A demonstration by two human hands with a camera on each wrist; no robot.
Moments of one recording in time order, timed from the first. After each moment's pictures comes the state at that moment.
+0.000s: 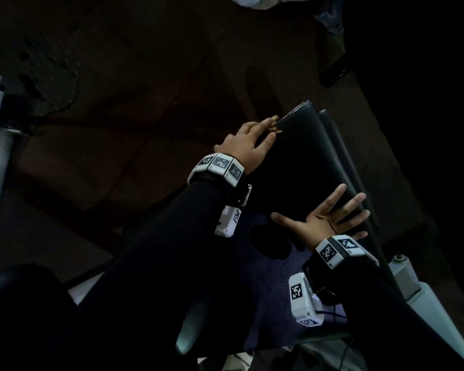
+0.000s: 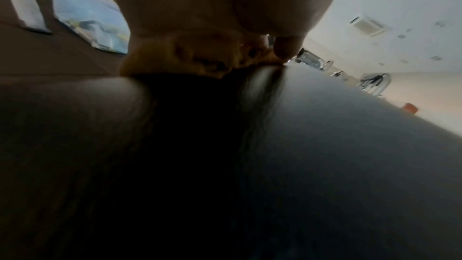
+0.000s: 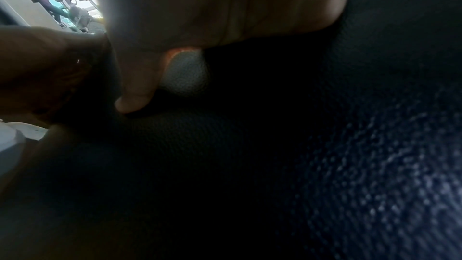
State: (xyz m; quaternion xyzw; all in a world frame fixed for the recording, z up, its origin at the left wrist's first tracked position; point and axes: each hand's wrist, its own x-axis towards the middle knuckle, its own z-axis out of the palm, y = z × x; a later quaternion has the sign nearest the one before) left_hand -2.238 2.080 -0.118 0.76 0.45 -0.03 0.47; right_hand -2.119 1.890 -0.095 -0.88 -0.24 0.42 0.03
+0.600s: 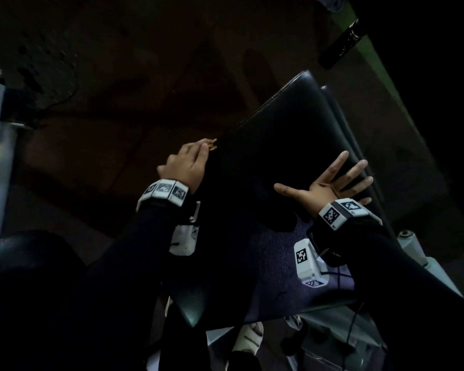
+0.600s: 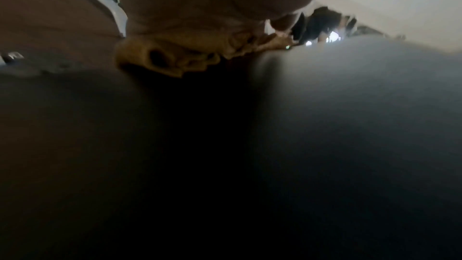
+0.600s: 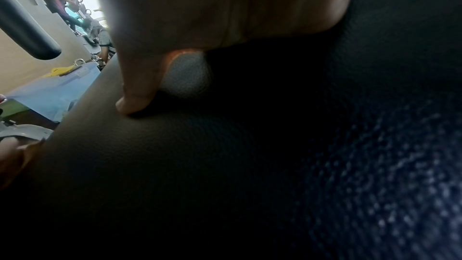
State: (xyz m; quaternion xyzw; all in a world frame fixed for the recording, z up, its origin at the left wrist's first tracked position) left_hand -2.352 2.031 -0.170 0.69 0.59 -0.01 0.43; right_hand -2.123 1.893 -0.086 -0.90 -0.23 0.36 -0.02
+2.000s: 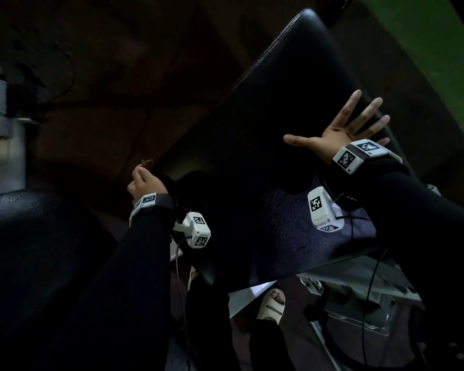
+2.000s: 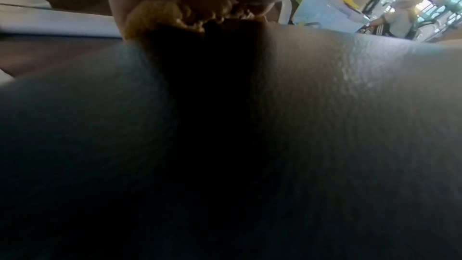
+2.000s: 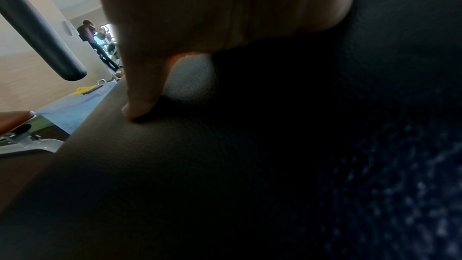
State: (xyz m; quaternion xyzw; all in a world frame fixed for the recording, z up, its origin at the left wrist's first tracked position) left_hand -2.447 1.965 -0.226 0.32 0.84 0.15 0.41; right_hand -2.130 1.885 -0.086 -0.92 -0.28 0.28 0.04
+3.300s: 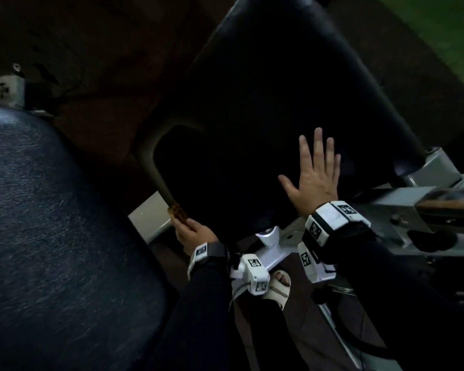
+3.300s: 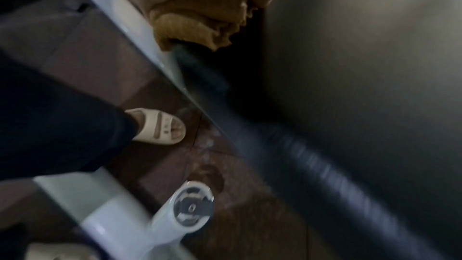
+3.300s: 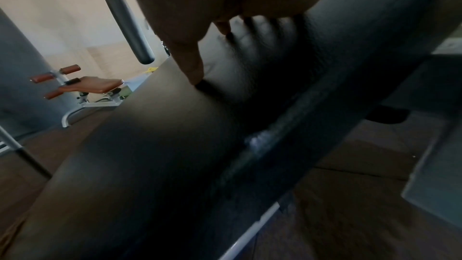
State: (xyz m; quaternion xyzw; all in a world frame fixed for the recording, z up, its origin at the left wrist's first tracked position) left_hand -2.412 1.724 -0.190 0.29 0.85 0.18 0.40; right_hand -2.211 1.706 -0.109 -0.87 -0.46 0.16 0.03
